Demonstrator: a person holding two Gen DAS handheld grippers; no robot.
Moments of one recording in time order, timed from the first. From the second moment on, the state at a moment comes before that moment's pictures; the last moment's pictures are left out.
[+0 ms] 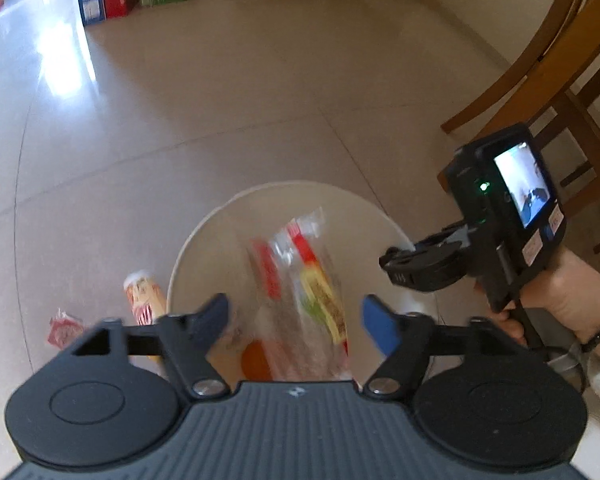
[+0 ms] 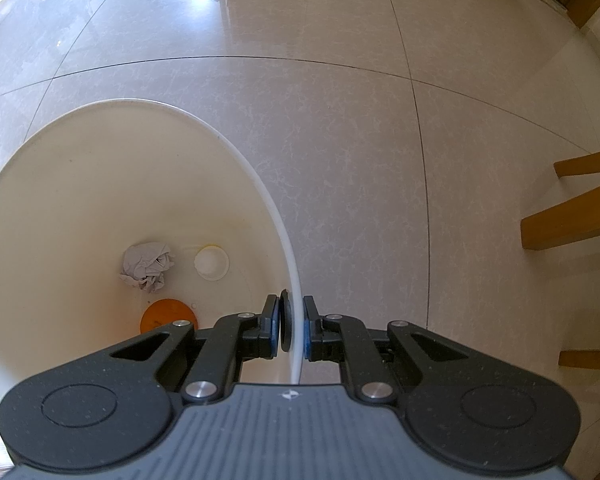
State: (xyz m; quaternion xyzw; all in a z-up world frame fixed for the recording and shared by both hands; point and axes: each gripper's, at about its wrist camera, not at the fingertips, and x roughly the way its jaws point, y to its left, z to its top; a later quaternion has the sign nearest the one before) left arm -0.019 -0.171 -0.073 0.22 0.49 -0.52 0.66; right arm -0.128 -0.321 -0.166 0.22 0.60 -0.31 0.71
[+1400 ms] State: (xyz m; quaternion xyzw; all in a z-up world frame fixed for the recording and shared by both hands) left arm 0.037 0.007 -0.210 0.18 0.53 -0.36 0.75; right arm -0.128 -0.317 -0.165 0.21 0.60 -0.31 0.71
